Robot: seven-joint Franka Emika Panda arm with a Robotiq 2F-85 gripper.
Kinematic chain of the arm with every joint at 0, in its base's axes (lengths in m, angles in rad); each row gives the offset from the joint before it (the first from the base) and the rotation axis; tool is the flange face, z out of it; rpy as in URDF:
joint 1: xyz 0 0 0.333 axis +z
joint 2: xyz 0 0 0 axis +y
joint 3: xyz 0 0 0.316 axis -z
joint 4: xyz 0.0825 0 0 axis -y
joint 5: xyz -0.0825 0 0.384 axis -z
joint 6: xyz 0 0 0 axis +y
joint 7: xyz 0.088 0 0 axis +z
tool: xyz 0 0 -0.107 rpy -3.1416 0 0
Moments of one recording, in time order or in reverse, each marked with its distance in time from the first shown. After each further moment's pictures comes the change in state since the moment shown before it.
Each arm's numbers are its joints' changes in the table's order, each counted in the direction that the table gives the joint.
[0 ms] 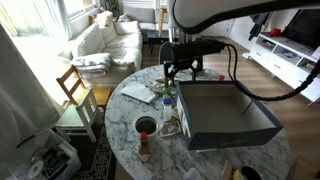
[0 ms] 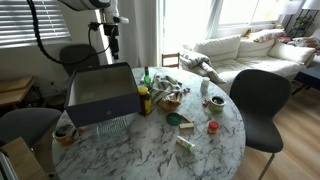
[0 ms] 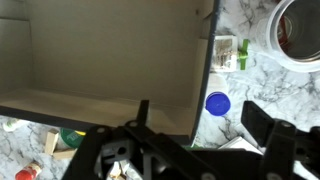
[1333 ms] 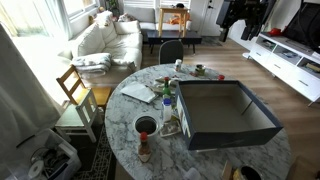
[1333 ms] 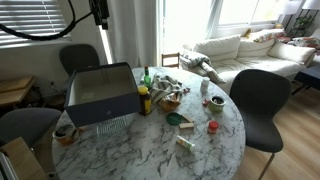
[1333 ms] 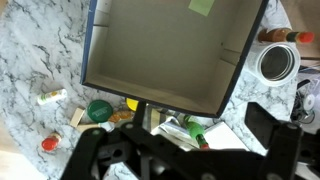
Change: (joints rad) arm -0.149 -0.438 0.037 -0.166 -0.113 0.148 0.375
